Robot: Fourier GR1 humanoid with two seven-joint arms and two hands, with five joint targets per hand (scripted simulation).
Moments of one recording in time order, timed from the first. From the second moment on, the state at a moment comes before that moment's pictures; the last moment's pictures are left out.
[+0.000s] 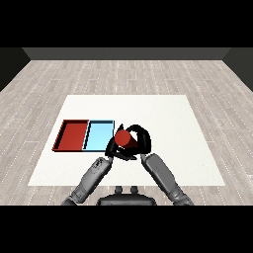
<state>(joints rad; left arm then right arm) -0.31 0.00 -0.49 -1.30 0.21 0.28 -0.30 -0.36 0.00 0.46 -1.54 -0.19 -0.44 -0.33</state>
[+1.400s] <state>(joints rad) -0.38 0.02 -0.54 -1.24 0.35 0.53 -0.30 -0.46 -0.01 0.55 -1.48 -0.27 -0.54 -0.37</state>
